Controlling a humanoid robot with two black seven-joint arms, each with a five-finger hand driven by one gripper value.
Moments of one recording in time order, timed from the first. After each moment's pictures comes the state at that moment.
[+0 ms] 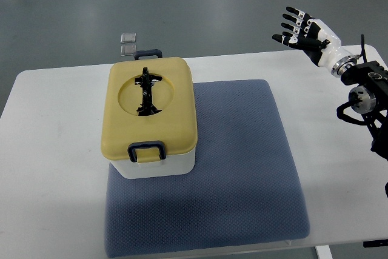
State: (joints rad) left arm 0.00 0.00 -0.09 -0.09 0.02 -0.23 -0.11; right arm 0.77 -0.28 1.02 0.64 -0.73 0.29 0.25
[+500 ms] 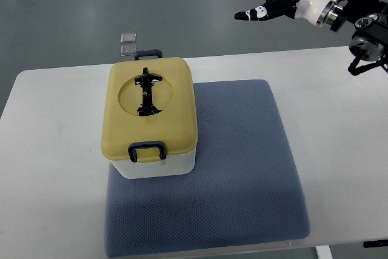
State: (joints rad) left arm 0.00 0.00 -0.09 -0.09 0.02 -0.23 -0.11; right arm 1.29 -0.42 0.17 0.66 -0.54 0.53 0.60
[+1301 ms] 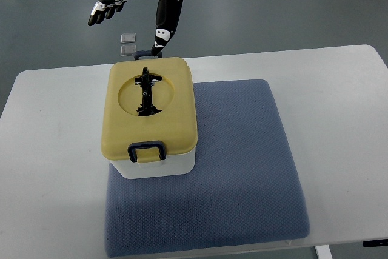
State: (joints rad) left arm 0.00 0.00 -0.09 -0.09 0.02 -0.23 -0.11; right arm 1.98 -0.09 -0.46 0.81 -0.80 0.43 0.61
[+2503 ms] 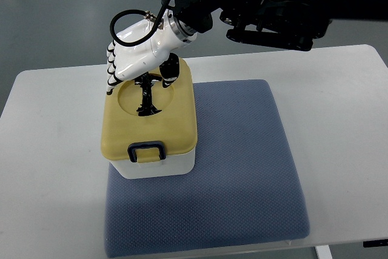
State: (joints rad) left arm 0.00 0.00 -0.09 -0.09 0.02 -0.23 -0.11; right arm 1.99 -0.01 -0.62 1.00 -1.41 -0.11 0.61
